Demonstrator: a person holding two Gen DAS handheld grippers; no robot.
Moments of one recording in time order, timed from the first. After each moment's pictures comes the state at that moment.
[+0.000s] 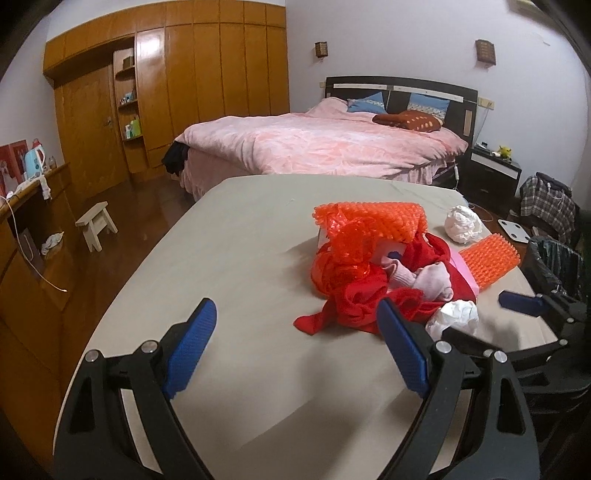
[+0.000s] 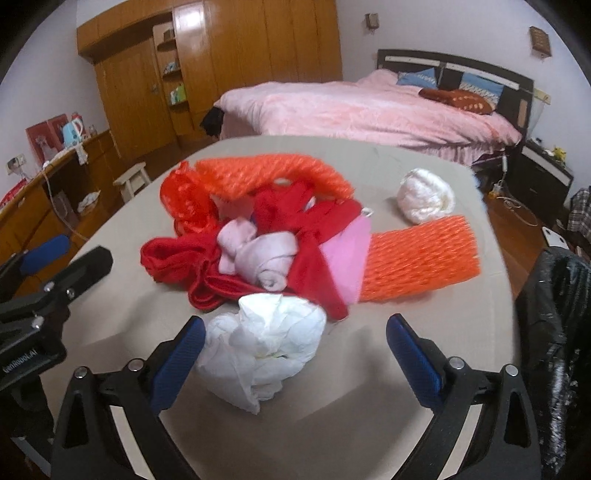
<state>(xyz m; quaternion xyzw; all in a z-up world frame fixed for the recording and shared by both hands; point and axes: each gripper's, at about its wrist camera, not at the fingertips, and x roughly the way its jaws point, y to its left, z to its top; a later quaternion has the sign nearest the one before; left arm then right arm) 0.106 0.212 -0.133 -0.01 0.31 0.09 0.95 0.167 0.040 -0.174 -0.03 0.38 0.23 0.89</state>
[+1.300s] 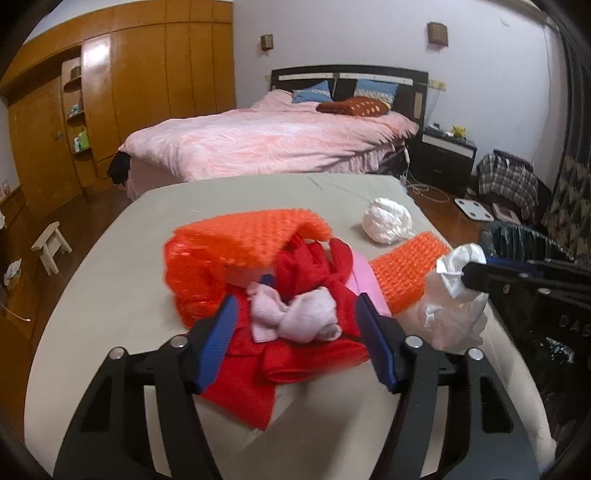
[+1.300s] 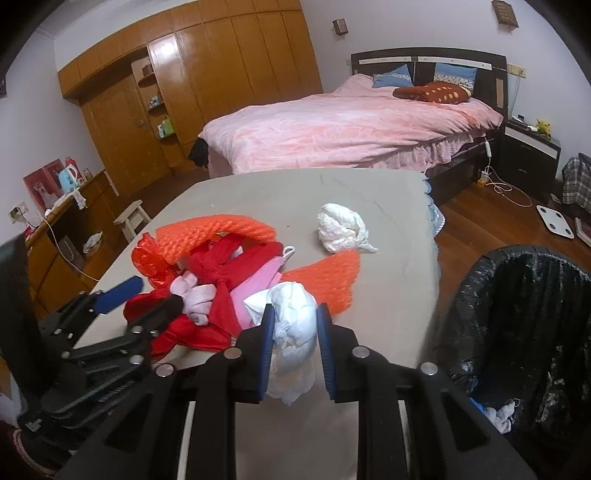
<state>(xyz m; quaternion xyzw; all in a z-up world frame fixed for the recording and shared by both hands) 0.163 0.116 -0.144 0.02 0.33 -0.01 0.95 0.192 -0.060 -0.136 0.04 0.36 0.21 0.91</state>
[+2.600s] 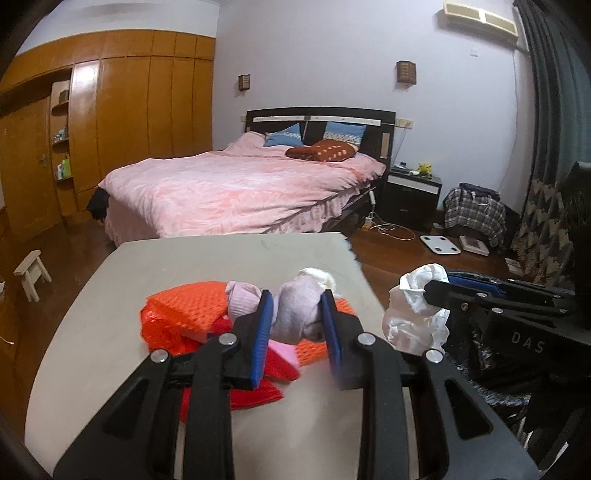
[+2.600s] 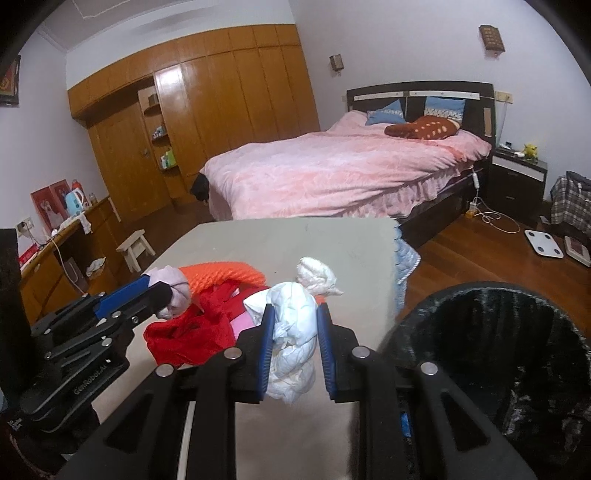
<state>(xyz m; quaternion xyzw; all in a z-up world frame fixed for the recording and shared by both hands) 0.127 0.063 -0.068 0.00 0.24 -0.06 0.97 0.154 -0.112 -0.077 0.05 0.29 0.20 0.93</state>
